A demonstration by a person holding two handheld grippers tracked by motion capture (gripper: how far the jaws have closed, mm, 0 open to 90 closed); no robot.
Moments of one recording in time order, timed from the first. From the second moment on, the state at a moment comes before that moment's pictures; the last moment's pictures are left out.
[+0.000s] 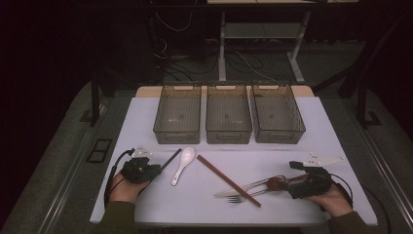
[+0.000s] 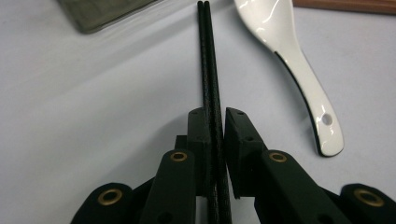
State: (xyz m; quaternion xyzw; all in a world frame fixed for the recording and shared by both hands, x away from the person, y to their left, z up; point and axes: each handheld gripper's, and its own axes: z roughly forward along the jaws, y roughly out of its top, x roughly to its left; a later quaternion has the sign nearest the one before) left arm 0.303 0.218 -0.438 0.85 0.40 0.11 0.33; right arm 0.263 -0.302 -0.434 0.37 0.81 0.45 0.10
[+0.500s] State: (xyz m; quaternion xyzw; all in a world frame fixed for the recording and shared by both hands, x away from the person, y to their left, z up) left arm 0.297 0.223 -0.432 0.84 0.39 0.11 0.36; right arm 0.263 -0.302 -0.434 0.37 0.81 0.45 0.10
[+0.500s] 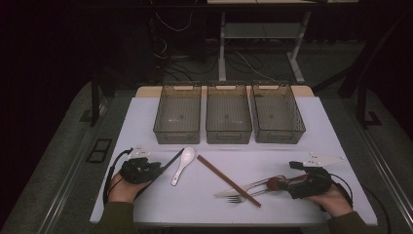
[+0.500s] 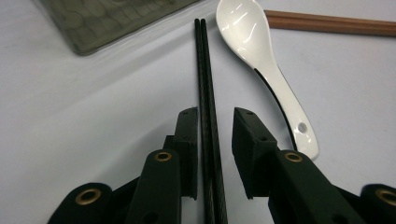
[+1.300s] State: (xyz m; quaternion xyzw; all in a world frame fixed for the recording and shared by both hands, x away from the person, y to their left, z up) left arm 0.258 0.260 -0.437 0.83 0.41 0.11 0.37; right arm 0.263 -0.302 -0.434 0.37 0.81 0.44 0.10
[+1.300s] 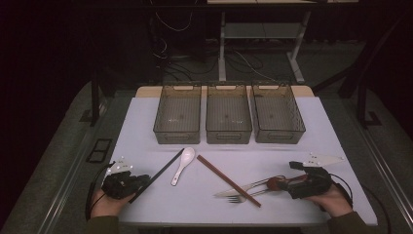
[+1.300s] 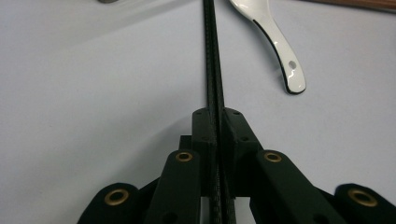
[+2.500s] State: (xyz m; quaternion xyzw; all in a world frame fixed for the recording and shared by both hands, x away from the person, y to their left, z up) left arm 0.266 0.260 -0.440 0.83 0.41 0.12 0.36; right arm 0.263 -0.302 -0.434 0.37 0.81 0.44 0.10
